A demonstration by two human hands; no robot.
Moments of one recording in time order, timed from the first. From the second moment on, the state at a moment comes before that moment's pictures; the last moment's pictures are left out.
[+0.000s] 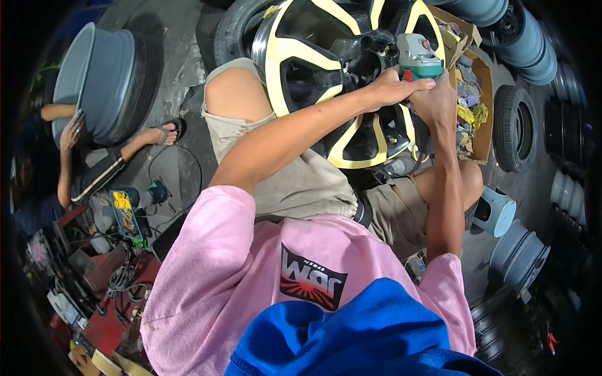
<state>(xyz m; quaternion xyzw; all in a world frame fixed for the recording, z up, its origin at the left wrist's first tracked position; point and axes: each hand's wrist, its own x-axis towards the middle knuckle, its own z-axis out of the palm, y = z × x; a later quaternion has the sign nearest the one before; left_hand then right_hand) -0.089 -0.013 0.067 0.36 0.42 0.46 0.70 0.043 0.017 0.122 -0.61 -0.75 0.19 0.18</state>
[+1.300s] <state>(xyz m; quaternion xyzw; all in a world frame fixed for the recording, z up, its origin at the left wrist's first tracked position) -0.069 -0.026 0.076 0.51 0.44 0.43 0.59 0.098 0.010 0.091 -0.59 -0.68 0.33 0.29</state>
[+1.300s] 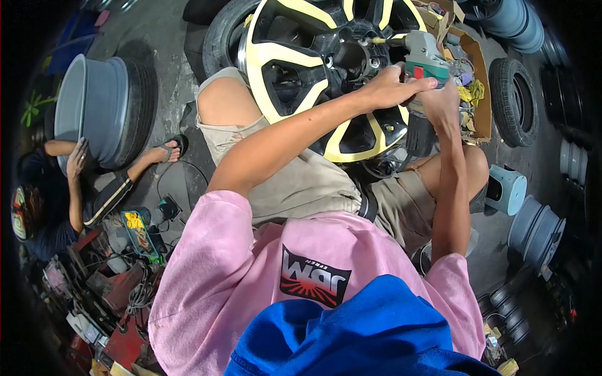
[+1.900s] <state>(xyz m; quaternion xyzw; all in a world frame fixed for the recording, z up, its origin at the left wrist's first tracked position) -0.088 -0.020 0.063 0.40 0.44 0.44 0.67 0.048 0.009 0.107 -0.62 -0.73 0.22 0.20</state>
